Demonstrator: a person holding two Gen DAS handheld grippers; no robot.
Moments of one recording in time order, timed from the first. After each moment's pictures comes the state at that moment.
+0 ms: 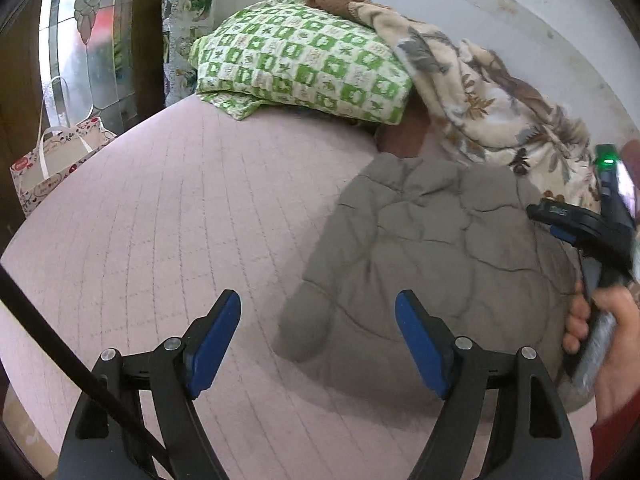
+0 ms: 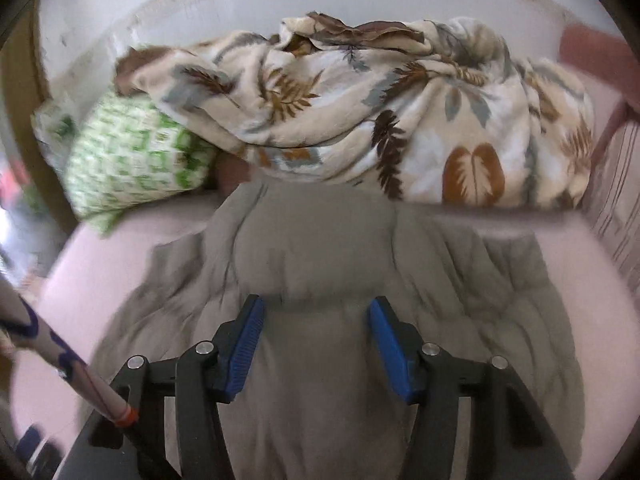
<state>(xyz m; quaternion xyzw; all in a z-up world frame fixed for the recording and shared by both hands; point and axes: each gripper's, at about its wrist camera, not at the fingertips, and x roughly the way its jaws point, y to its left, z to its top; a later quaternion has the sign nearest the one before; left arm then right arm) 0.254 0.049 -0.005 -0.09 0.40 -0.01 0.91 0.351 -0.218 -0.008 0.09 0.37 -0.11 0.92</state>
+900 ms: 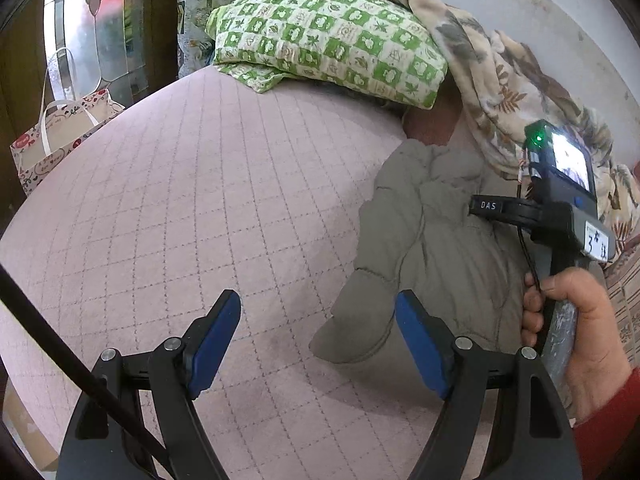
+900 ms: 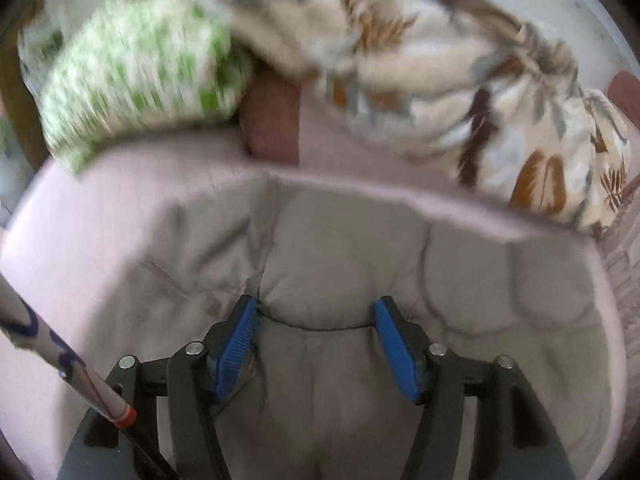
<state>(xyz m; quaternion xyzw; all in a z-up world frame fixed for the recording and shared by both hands) 0.277 0.073 -0.022 -0.10 0.44 0.01 0.89 0.441 -0.117 -0.071 0.00 0.48 -0.11 0.87</state>
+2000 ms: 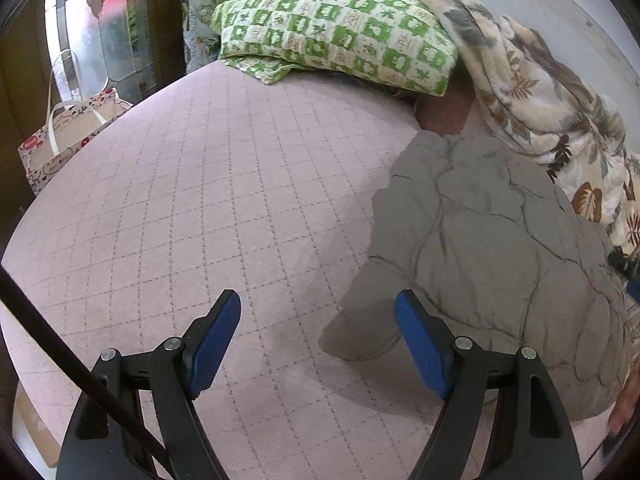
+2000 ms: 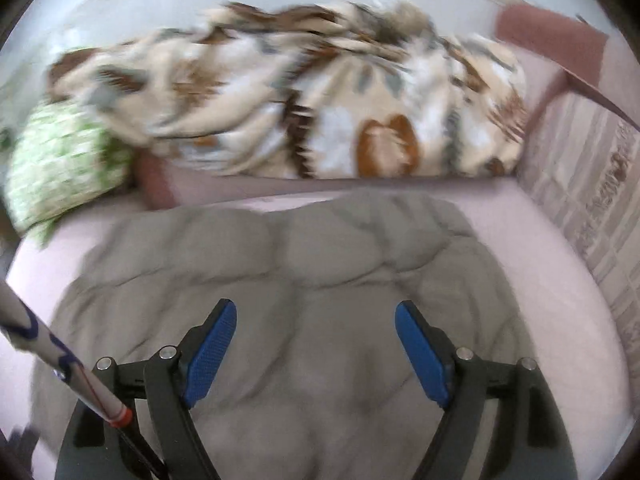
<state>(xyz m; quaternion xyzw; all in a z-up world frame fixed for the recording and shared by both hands) 0.277 0.071 -0.033 -0.09 0.46 0.04 0.88 0.281 -0.239 -0.015 0.10 0.39 -0.16 0.90</state>
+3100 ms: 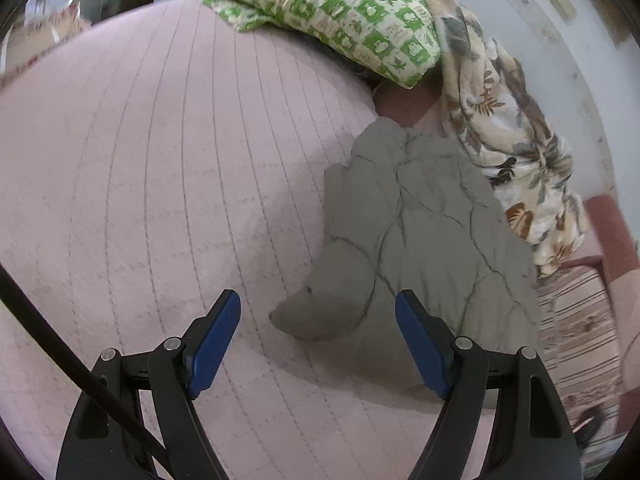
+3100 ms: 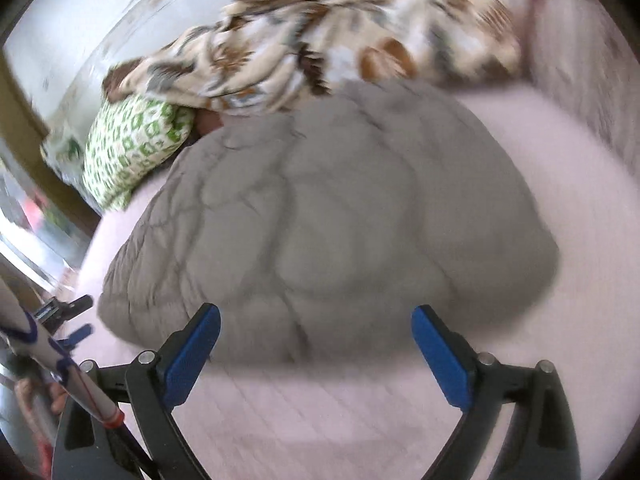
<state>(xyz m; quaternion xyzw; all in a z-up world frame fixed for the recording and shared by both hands) 0.276 0.105 -0.051 -0.25 0.50 -0.09 0.83 0.107 -0.295 -0.060 0.27 0.40 -0.06 0.87</state>
